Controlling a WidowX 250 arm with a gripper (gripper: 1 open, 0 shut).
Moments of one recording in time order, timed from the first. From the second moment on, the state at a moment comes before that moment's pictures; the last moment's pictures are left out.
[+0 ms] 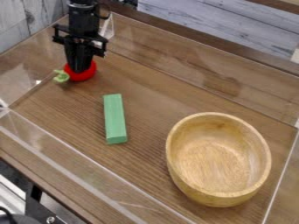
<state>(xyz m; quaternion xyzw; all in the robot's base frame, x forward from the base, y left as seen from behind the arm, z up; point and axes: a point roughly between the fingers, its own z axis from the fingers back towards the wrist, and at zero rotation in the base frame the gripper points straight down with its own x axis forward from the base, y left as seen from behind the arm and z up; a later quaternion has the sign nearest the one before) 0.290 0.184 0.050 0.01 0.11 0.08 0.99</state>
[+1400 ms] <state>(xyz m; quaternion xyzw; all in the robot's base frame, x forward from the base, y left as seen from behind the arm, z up) 0.295 0.158 0.098 -0.03 0.10 0.06 0.99</state>
